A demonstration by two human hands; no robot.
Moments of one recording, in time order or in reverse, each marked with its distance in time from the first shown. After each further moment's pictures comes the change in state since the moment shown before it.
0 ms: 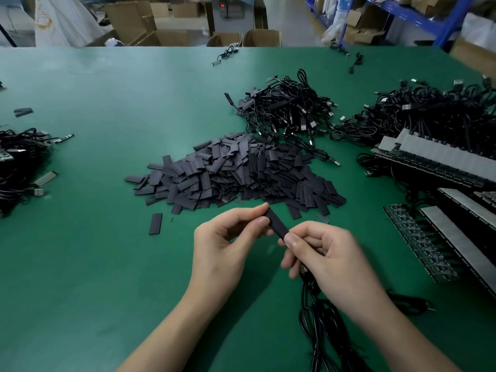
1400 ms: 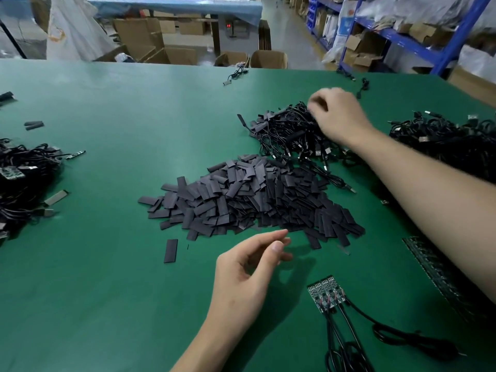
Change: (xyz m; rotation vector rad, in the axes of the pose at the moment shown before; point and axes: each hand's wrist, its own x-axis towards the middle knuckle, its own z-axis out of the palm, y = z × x) left_hand 0.007 -0.006 -0.010 -0.011 -0.054 -0.079; right_hand 0.259 -0.087 -0.072 -0.884 0.295 -0.223
